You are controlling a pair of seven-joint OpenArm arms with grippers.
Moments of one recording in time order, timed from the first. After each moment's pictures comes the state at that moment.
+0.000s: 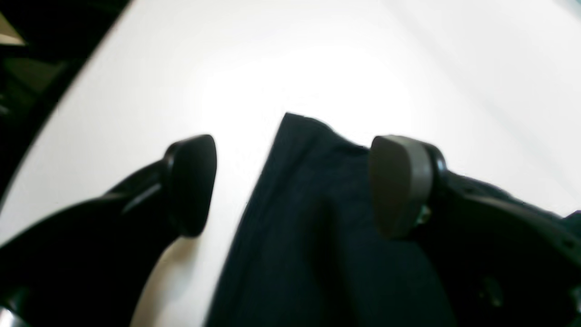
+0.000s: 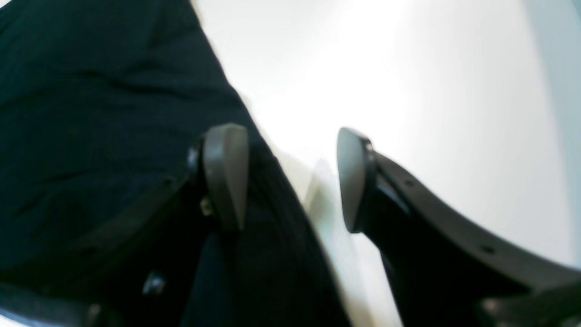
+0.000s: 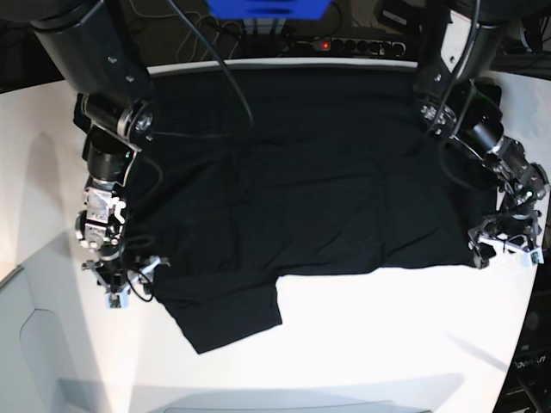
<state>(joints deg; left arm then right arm) -28.2 -15.9 -57.4 52.3 12.9 -38.9 23.4 32.7 3.8 31.8 35.2 -26.9 25.4 -4.4</state>
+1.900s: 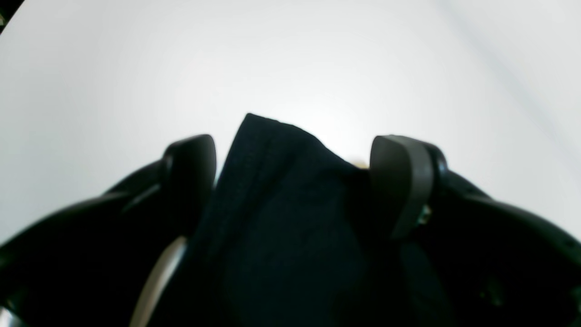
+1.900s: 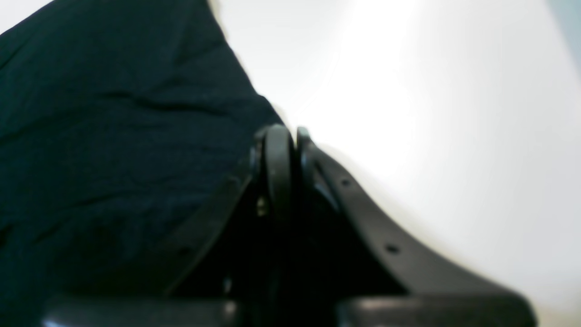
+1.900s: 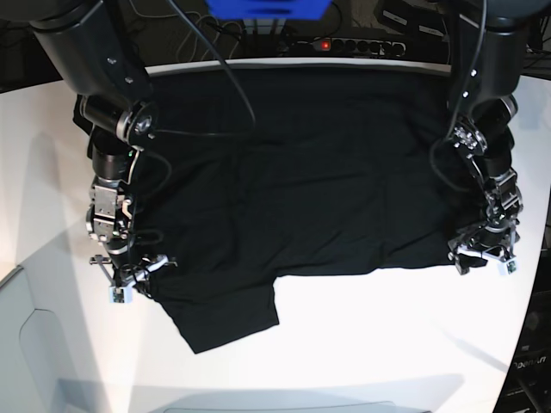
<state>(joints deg) -36.2 -24.3 -40.3 17.6 11.9 -21.6 2.3 32.3 3.8 31.3 29.0 -25.0 22.2 2.0</state>
